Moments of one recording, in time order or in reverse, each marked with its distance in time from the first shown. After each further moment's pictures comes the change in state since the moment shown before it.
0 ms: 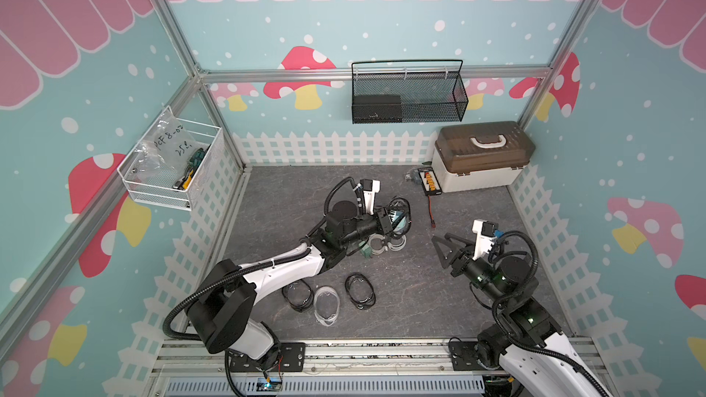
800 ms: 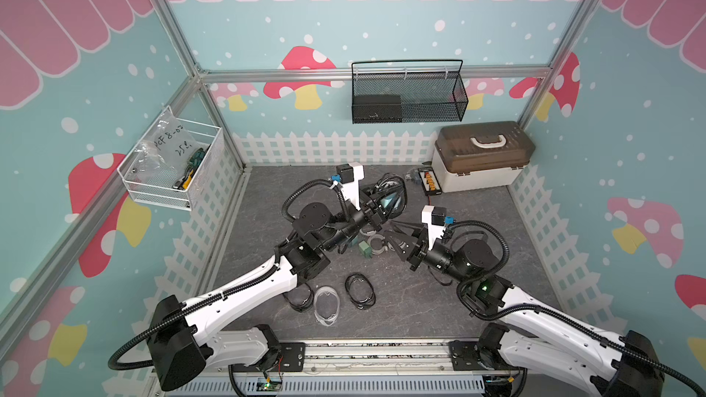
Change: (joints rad) left arm -0.126 -0.276 0.061 -0.019 -0.186 0.349; right arm 0.335 0.425 0.109 0.599 -0.050 -0.181
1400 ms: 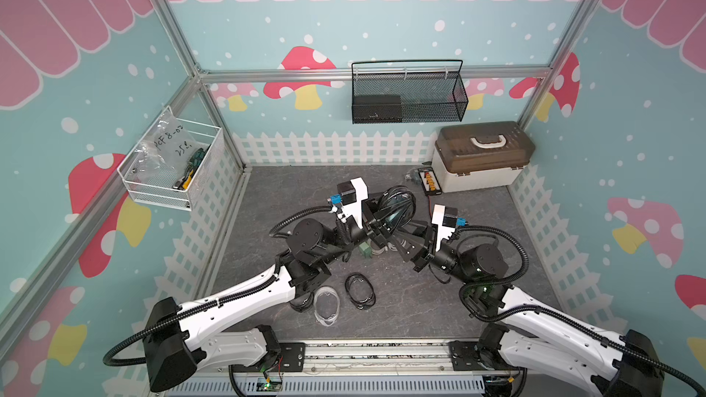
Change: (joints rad) left arm -0.093 -0.030 -0.050 0.166 0.030 0.214; right arm 0.015 -0.005 0.000 0.163 -0.046 0.034
